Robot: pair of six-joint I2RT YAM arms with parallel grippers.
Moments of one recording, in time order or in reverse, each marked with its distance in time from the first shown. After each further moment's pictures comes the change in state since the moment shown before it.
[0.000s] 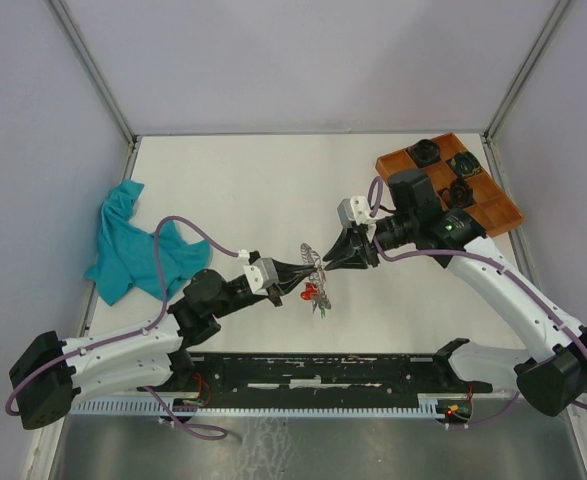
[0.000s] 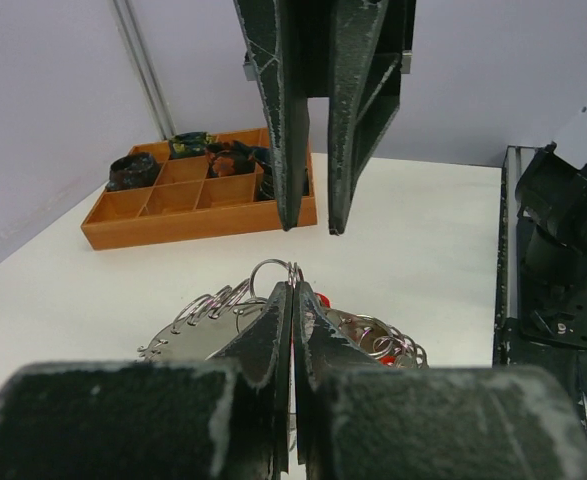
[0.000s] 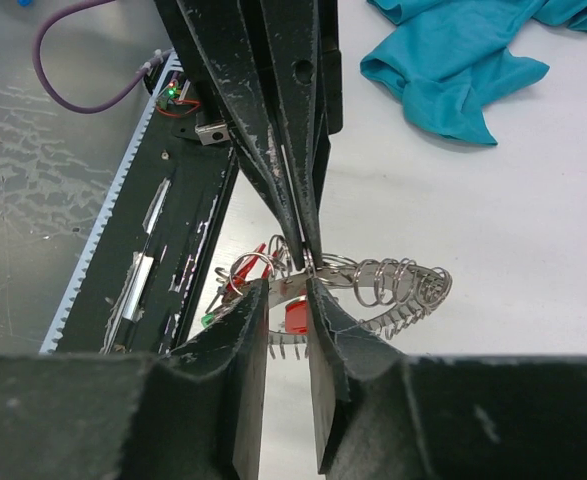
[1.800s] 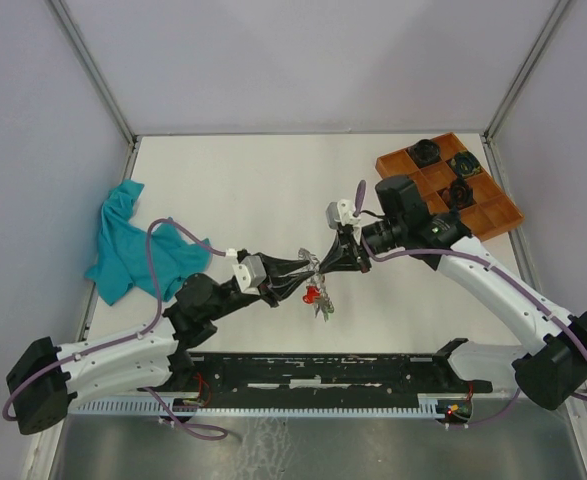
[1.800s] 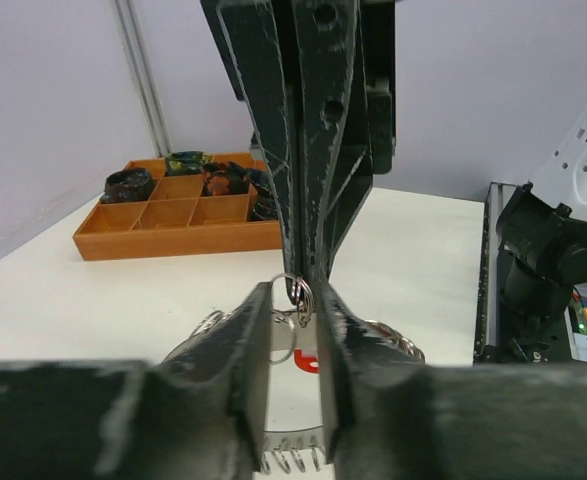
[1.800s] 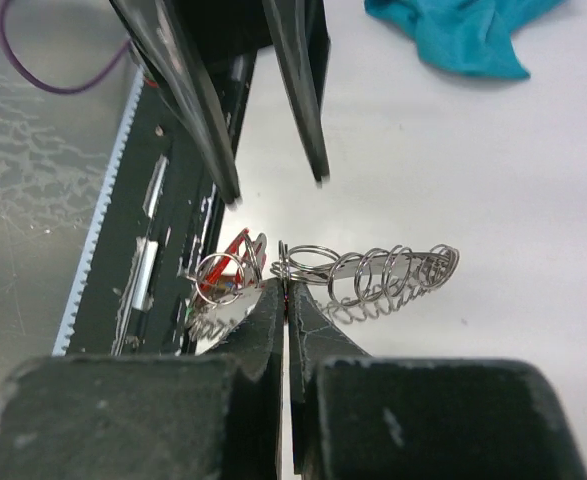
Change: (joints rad) left arm 0.004 -0.060 -0.032 0.036 -0.011 -0.082; right arm 0.047 0.032 -0.061 0.074 0.074 0.104
